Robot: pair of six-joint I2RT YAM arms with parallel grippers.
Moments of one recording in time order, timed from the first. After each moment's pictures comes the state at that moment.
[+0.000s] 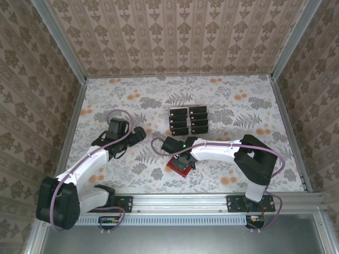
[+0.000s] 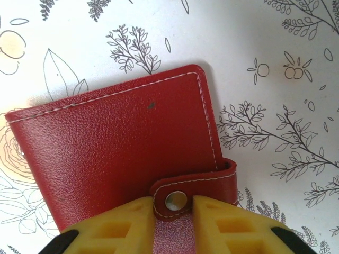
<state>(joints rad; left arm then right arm) -0.36 1.13 0.61 -0.38 0.07 -0.75 1.00 1.77 1.10 -0.71 0.16 0.28</state>
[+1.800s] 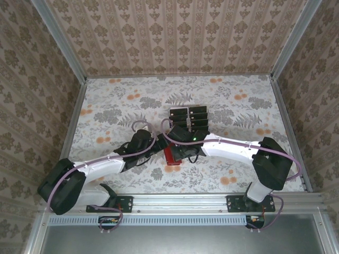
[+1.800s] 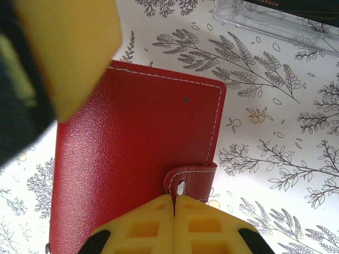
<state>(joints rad) -0.79 1.28 0.46 0.21 0.06 -1.09 0.93 1.63 1.10 -0.60 0.07 0.55</state>
